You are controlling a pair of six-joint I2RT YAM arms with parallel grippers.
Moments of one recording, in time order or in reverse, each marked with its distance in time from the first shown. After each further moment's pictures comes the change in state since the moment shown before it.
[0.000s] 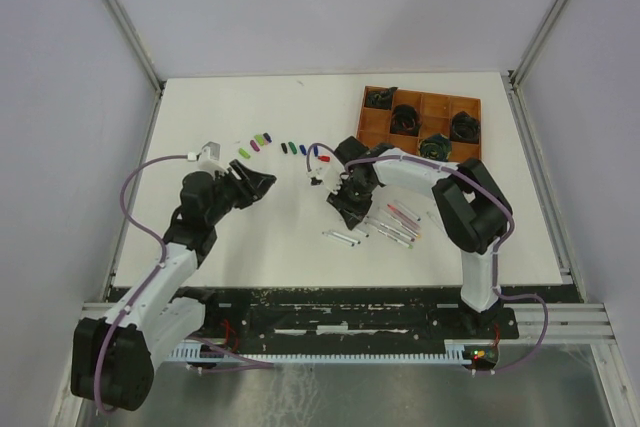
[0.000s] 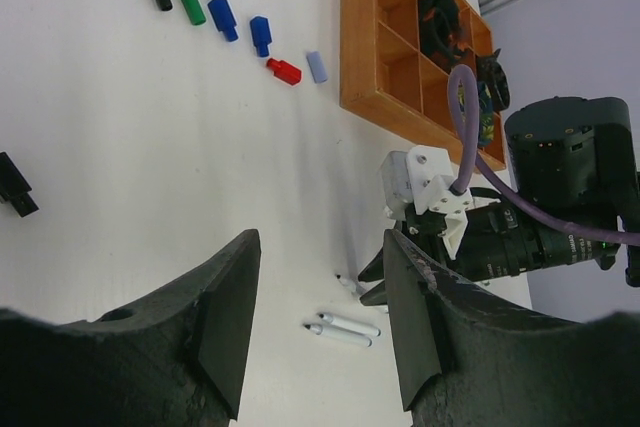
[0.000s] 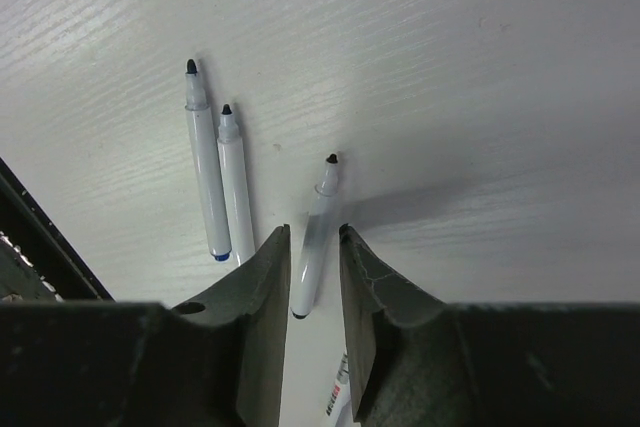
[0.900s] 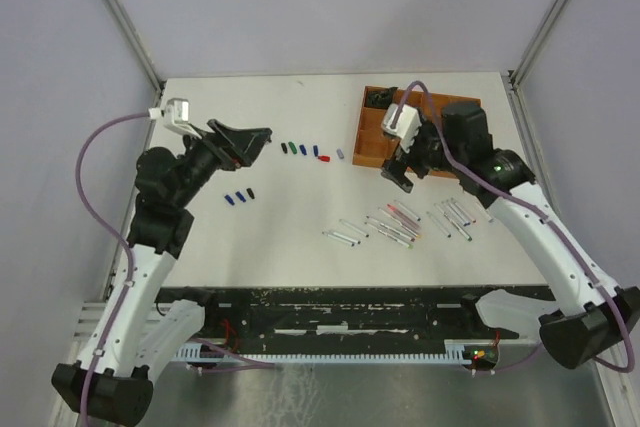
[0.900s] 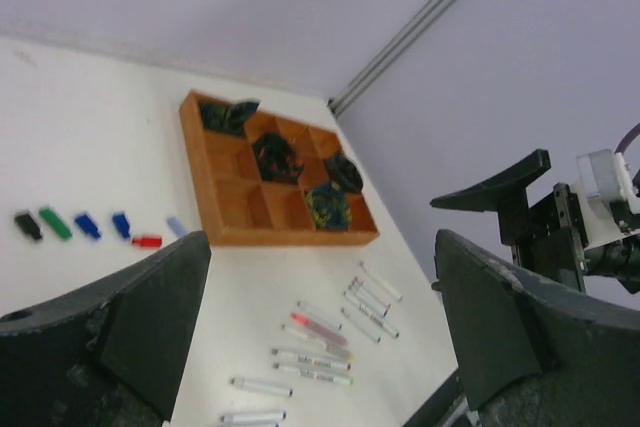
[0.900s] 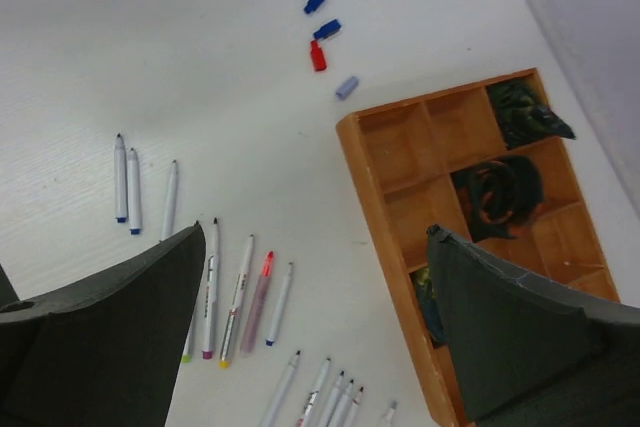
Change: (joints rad) left arm 0.000 -0.114 0.353 -0.112 0.084 0.038; right arm -0.231 -0.777 -0.155 0.160 -0.024 -0.176
